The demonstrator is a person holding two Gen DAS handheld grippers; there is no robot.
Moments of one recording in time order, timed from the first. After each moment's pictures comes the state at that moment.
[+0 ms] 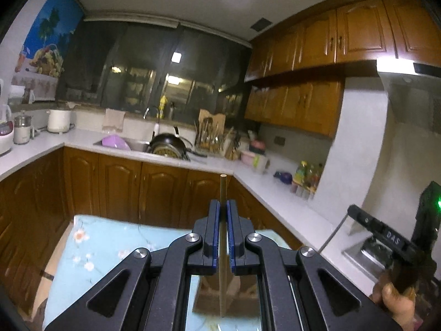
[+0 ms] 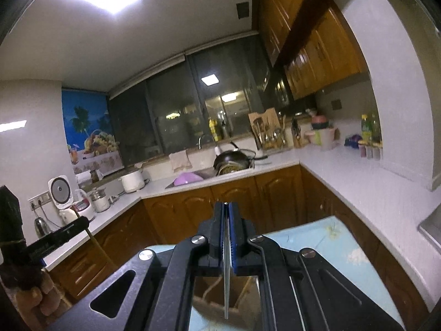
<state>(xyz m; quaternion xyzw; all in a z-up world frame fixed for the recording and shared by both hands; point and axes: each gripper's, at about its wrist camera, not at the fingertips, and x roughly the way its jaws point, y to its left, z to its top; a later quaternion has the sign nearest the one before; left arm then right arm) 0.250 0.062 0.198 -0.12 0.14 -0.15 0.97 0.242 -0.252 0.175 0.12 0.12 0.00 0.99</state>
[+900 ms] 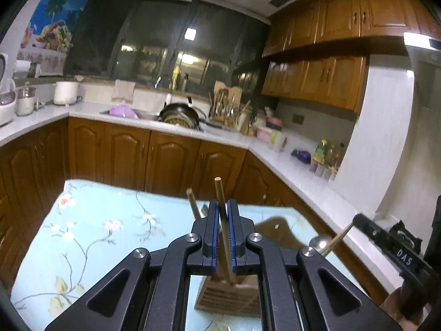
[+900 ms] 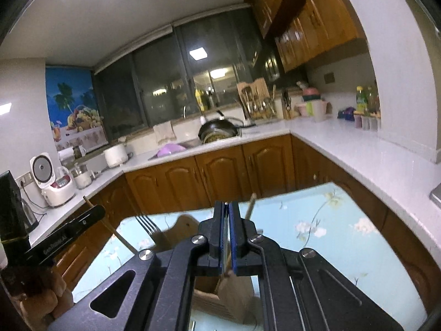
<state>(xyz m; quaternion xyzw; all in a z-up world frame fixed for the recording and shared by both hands) 0.329 0.015 0.087 -0.12 0.21 -0.13 0.96 0.284 -0.248 0.085 0.11 0.19 -0.03 0.98</state>
